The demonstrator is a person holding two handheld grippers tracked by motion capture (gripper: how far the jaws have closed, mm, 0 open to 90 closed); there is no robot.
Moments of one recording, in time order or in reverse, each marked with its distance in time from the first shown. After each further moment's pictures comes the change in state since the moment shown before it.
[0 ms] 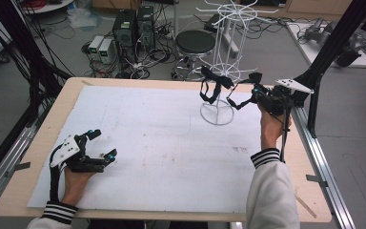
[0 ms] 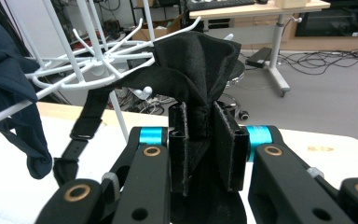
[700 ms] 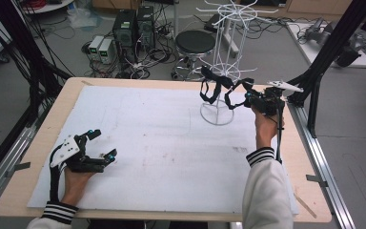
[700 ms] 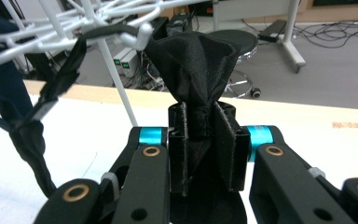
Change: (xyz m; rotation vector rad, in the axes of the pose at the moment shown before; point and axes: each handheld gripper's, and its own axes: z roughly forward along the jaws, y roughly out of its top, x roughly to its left) left arm 0.000 0.000 0.000 -0.003 0.000 -0.001; right arm 0.002 -0.013 0.022 0.103 0.035 0.031
